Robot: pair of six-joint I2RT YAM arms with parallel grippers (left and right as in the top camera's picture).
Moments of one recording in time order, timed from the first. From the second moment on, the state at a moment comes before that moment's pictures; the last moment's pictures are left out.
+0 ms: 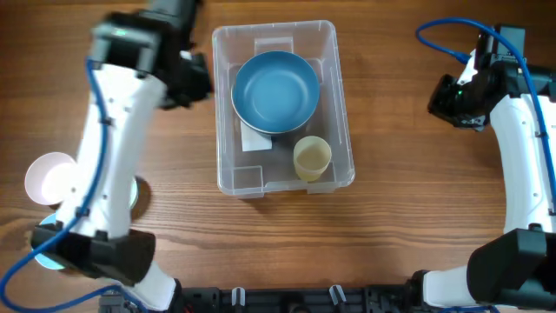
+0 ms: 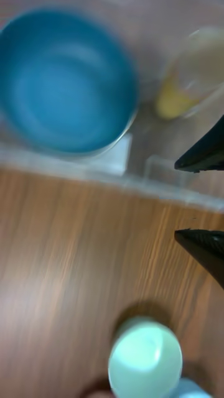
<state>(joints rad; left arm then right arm) -0.23 1.79 2.05 -1.57 -0.09 -0.53 -0.14 1.62 1.48 -1.11 -0.06 0.30</state>
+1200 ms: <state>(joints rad) 0.08 1.82 1.67 -1.41 -0.10 -0.48 0.14 1.64 1.23 -0.97 -0.46 -0.04</state>
